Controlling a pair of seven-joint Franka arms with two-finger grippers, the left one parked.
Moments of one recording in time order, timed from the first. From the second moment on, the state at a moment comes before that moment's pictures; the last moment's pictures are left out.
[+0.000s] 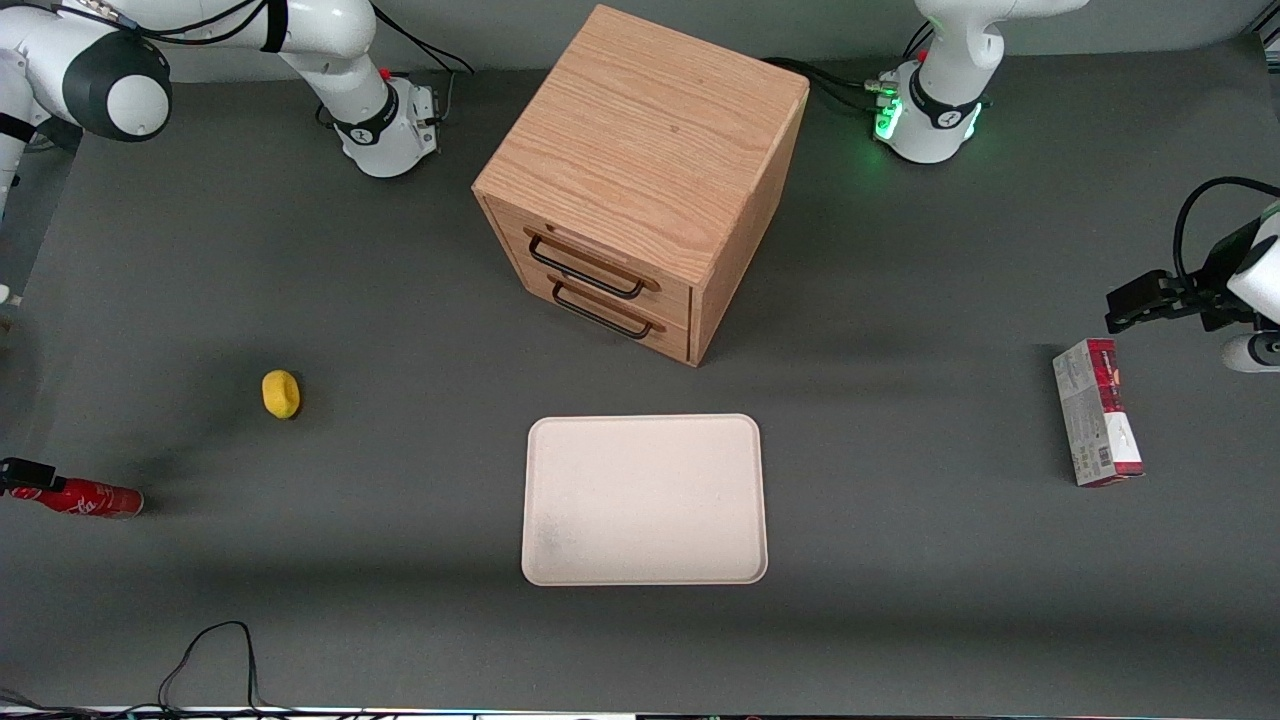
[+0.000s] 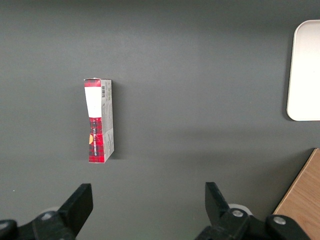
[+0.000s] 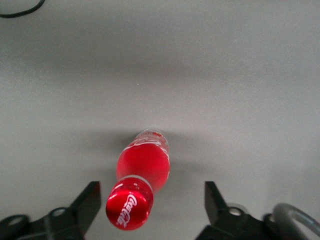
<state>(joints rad) -0.47 0.87 -0.07 -1.06 0.09 1.99 -0.59</state>
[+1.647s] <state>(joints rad) -0.48 0.58 -0.08 -0.92 0.08 1.58 -0.72</state>
